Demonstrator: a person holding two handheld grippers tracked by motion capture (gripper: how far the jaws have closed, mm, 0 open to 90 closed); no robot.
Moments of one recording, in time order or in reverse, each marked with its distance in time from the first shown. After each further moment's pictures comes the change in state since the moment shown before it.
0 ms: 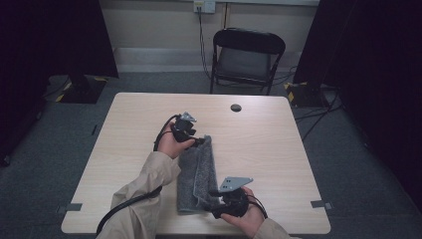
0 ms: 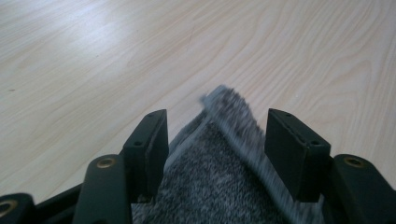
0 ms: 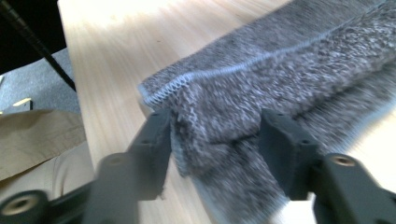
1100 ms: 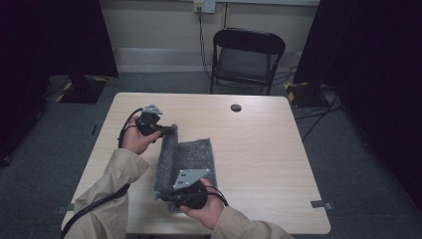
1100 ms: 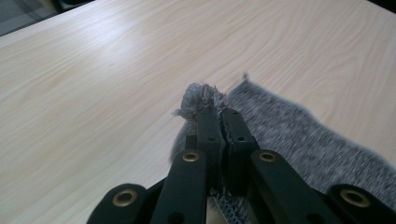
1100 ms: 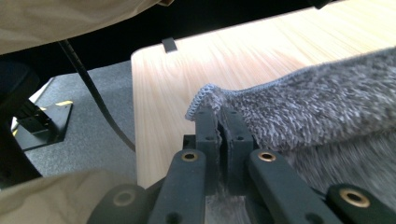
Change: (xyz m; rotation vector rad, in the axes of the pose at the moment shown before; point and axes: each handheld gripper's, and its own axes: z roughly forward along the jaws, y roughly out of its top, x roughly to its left) left arm 0.036 -0.013 -0.074 -0.049 -0.024 -0.018; right arm 0.058 0.080 0.054 -0.103 0.165 -0.193
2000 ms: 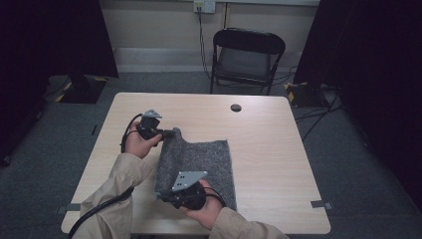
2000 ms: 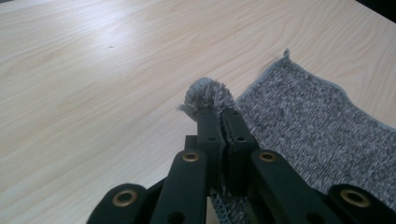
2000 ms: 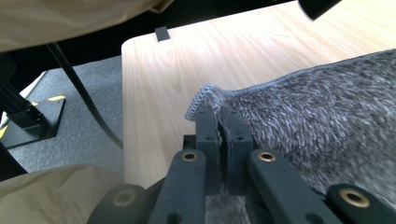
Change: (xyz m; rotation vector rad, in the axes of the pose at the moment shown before) left arm 0.019 -0.030 -0.002 -0.031 0.030 -0.118; right arm -0.004 -0.007 0.020 0.018 -0.002 -0.011
